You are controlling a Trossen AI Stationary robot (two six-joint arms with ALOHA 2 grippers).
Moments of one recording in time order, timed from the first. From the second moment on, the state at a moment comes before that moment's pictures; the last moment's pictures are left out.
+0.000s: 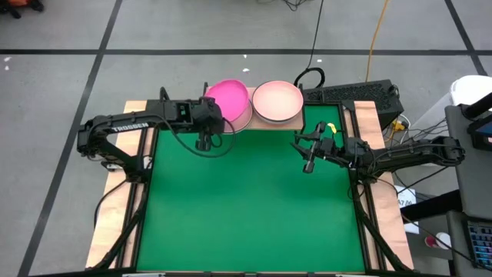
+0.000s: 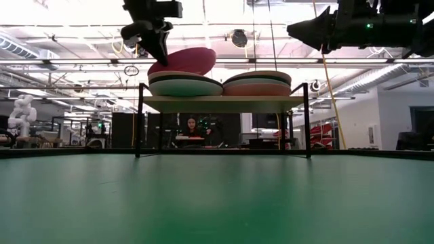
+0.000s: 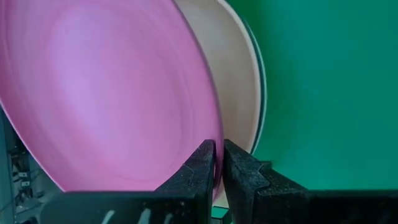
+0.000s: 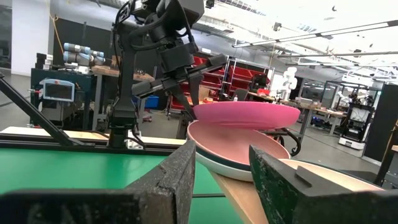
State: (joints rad) left arm 0.24 1.46 1.41 -0.99 -0.33 0.53; right arm -0.05 0.86 0.21 0.85 0.23 -0.22
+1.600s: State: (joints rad) left arm 0.07 1.27 1.41 -0.98 -0.29 0.74; right arm -0.05 0.86 0.21 0.85 0.23 -0.22
